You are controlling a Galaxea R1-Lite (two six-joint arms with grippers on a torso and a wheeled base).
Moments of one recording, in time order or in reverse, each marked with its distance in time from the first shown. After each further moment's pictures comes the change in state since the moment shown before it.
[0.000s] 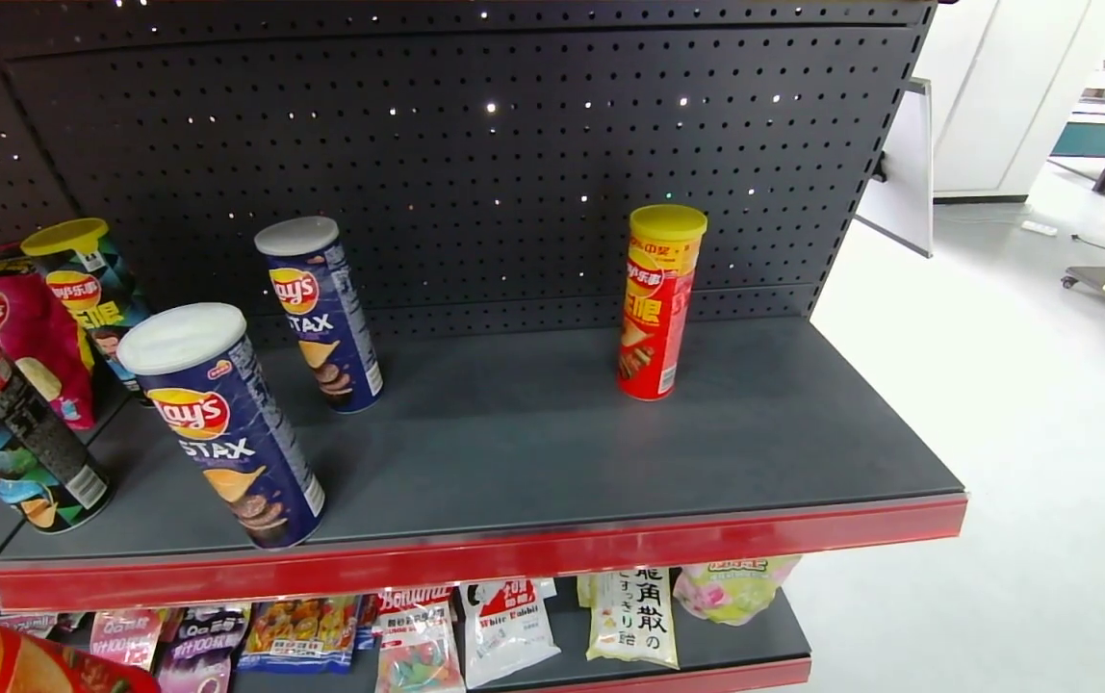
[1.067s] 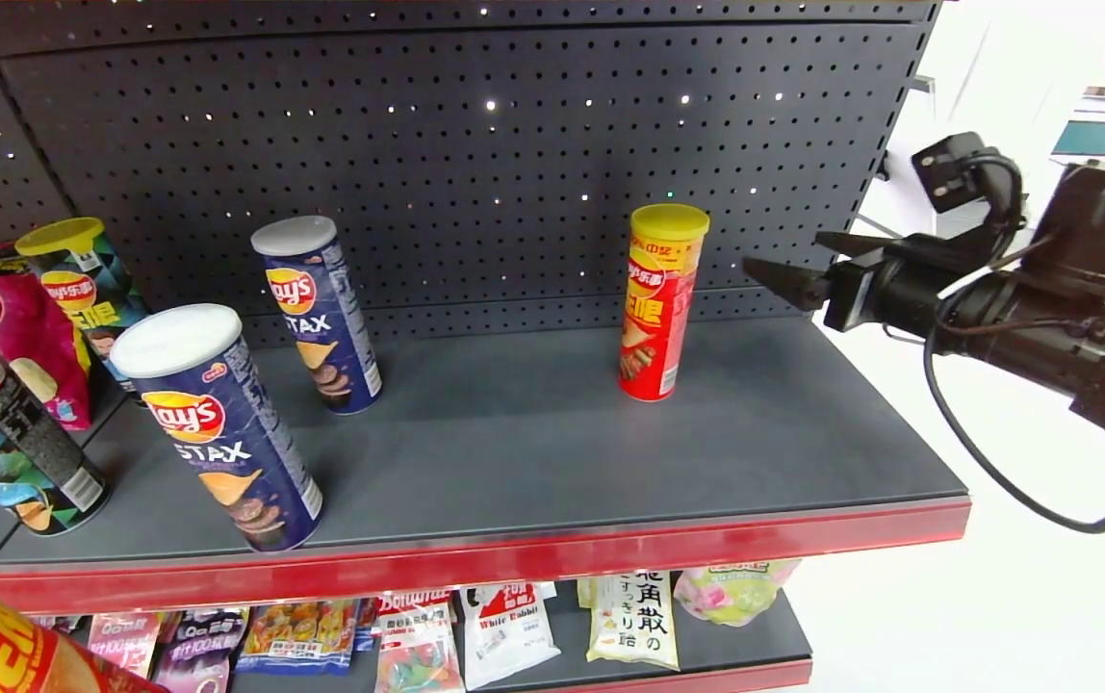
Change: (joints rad) left arm -0.001 0.090 -0.034 0.046 -0.006 -0.023; right arm 0.256 1.653 -0.827 -0.751 0.141 -0.009
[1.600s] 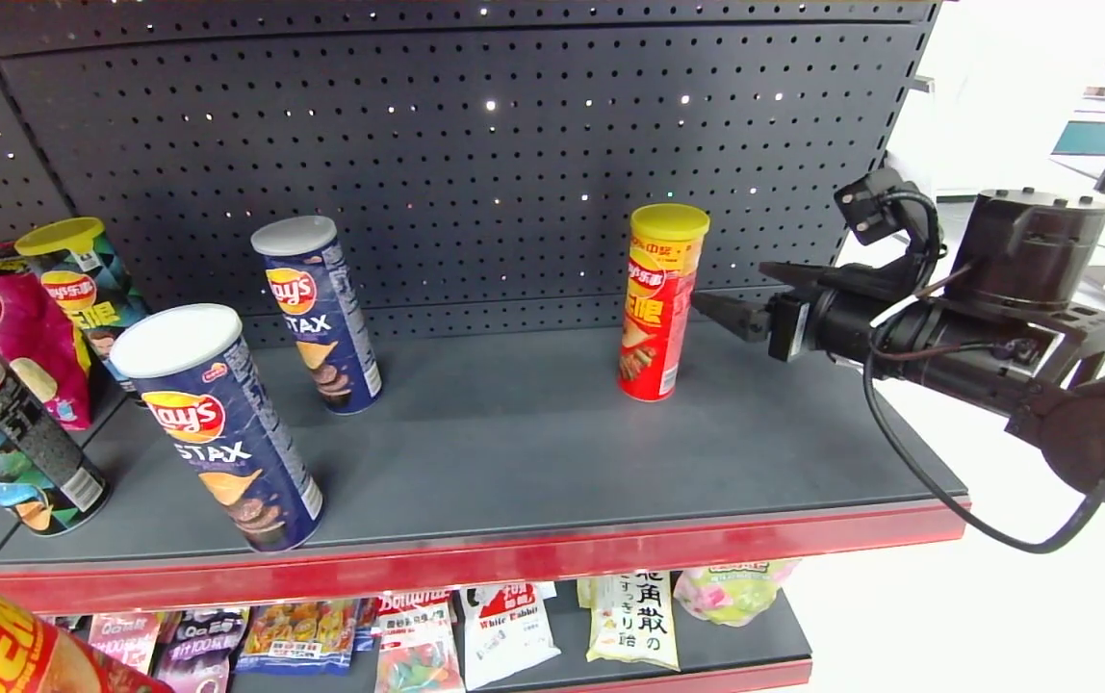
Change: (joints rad) left arm 0.000 0.012 -0.010 0.000 0.000 0.000; right arm 0.091 0.056 0.002 -0.001 -0.024 0.000
